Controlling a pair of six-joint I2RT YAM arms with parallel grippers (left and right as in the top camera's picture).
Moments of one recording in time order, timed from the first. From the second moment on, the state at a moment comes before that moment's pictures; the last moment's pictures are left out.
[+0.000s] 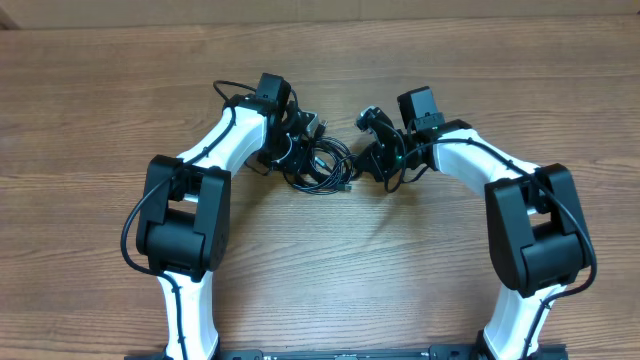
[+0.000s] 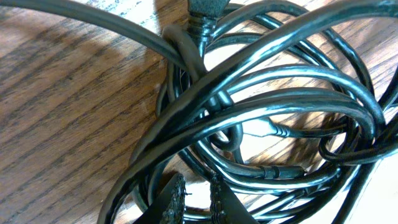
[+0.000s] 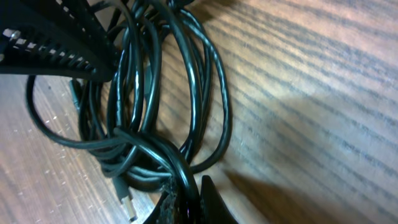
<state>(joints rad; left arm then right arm) -0.28 2.15 1.52 -0.81 0.36 0.10 0.28 2.01 1.24 -0.40 -0.58 -0.30</state>
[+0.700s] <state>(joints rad) -0.29 2.15 1.52 -0.80 0.41 0.10 0.02 1.91 1.28 -0.68 -1.15 -0.20</state>
